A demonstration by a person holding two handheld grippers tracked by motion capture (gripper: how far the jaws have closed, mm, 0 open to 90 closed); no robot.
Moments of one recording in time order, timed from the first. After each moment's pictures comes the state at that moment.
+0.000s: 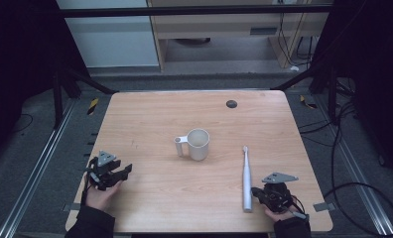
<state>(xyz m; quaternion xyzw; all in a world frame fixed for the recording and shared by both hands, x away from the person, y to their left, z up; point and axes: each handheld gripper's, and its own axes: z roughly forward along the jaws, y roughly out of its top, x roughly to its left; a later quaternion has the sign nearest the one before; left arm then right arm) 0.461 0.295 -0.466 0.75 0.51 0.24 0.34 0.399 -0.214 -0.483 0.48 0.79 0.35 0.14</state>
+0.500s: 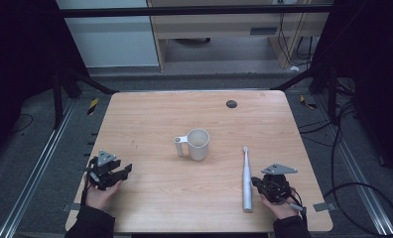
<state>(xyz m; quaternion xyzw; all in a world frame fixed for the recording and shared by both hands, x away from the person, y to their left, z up) 0.462 0.295 -0.466 0.75 0.51 0.24 0.34 0.420 -0.210 -0.473 0.49 0.78 0.36 0.17</state>
